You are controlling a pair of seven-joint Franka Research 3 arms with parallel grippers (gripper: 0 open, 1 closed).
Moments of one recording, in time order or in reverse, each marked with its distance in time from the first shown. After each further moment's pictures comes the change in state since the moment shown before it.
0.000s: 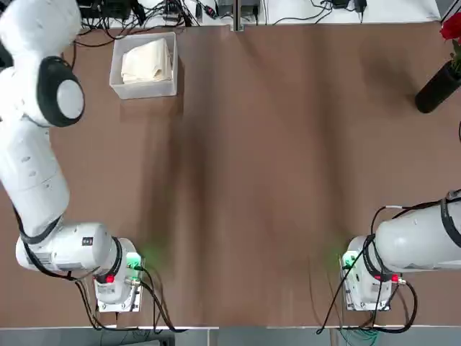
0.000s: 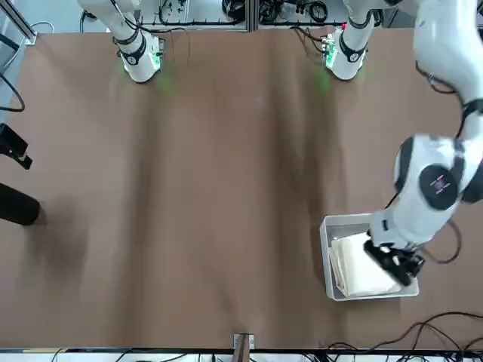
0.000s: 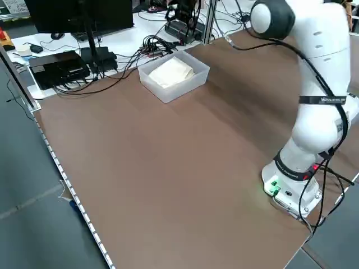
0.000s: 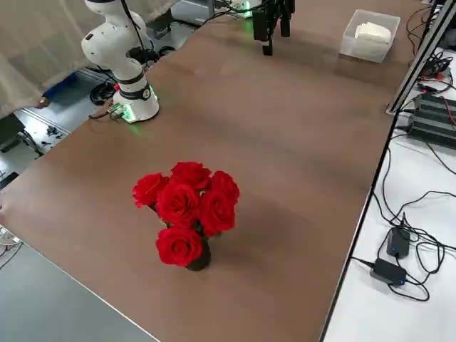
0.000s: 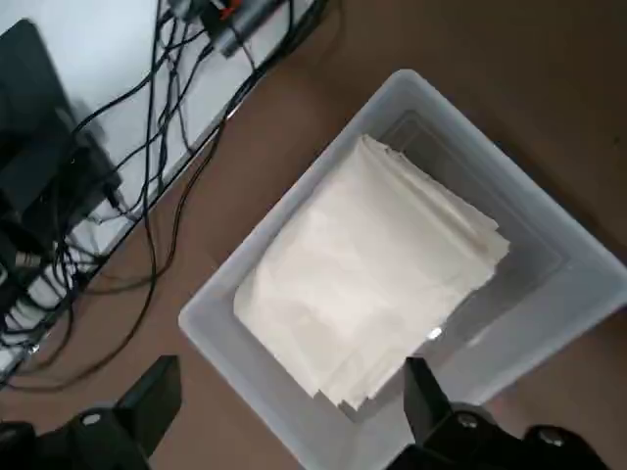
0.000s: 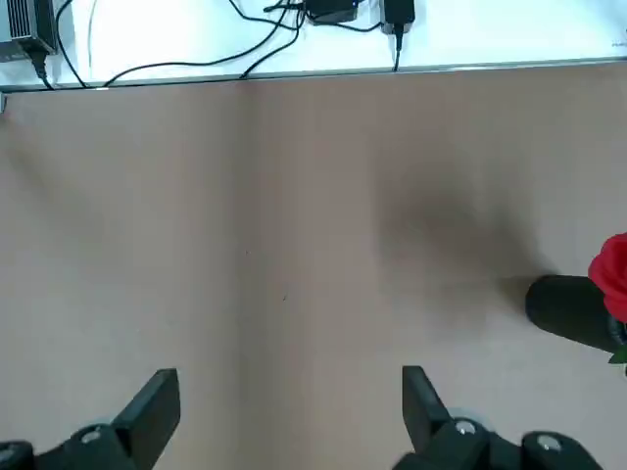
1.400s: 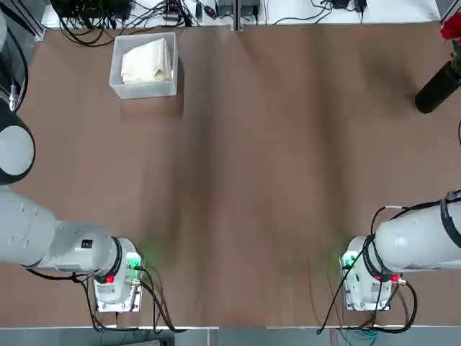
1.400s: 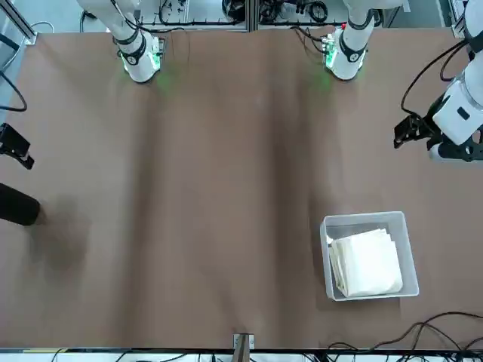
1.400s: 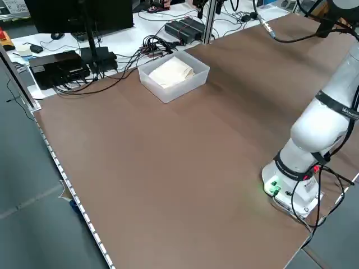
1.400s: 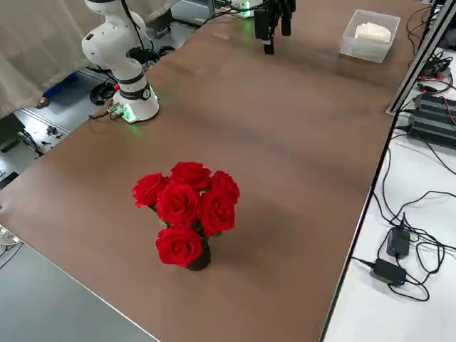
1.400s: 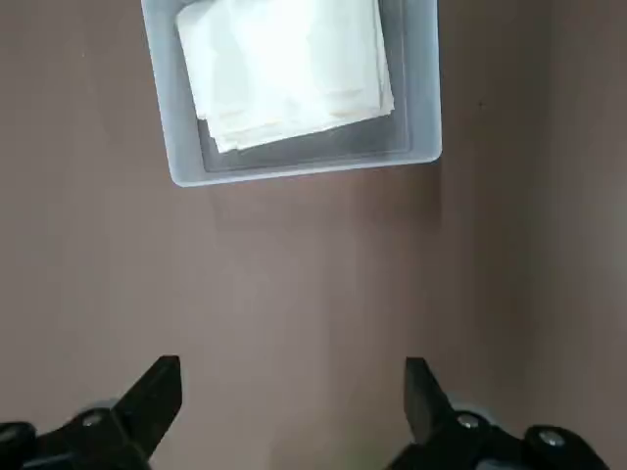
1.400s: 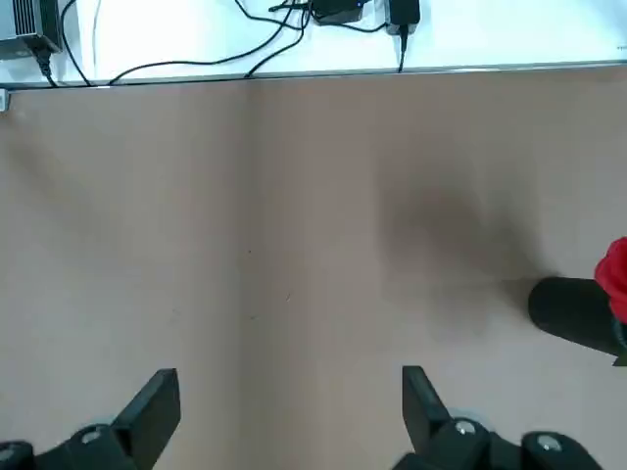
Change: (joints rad) left arm -0.074 -0.507 0.197 -0.338 -0.350 -0.356 -0.456; right arm 0.007 0.000 0.002 0.000 -0.001 0.000 0.000
